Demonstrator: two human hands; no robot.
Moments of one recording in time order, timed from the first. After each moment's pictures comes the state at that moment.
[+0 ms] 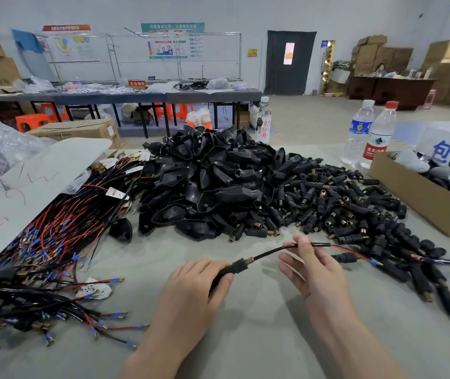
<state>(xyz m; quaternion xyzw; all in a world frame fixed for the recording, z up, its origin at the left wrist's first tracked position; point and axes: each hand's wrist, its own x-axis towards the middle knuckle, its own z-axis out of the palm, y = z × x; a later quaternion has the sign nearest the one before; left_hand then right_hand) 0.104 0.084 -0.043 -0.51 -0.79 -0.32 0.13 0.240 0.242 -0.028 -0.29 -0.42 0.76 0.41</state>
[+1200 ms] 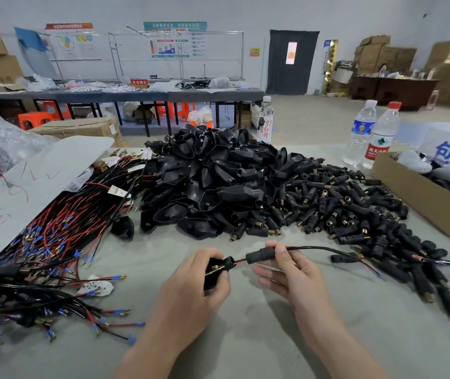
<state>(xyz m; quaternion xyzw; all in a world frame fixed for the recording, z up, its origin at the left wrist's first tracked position) 0.102 0.080 -0.041 -0.48 -0.78 -0.40 0.07 0.229 0.222 -0.032 -0.27 -0.50 0.75 0.34</state>
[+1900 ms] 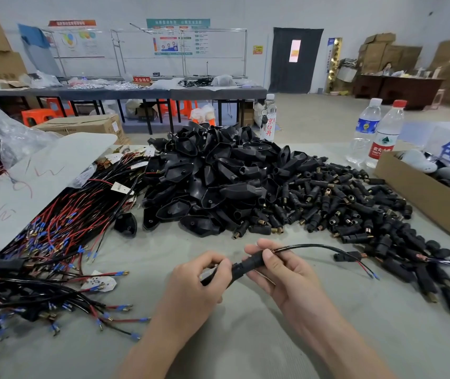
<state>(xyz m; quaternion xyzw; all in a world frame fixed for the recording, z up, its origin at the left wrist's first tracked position) 0.105 0.084 -0.035 -0.41 -0.74 -0.52 -0.06 0.226 0.216 -0.033 -0.15 -0.44 0.84 0.29</state>
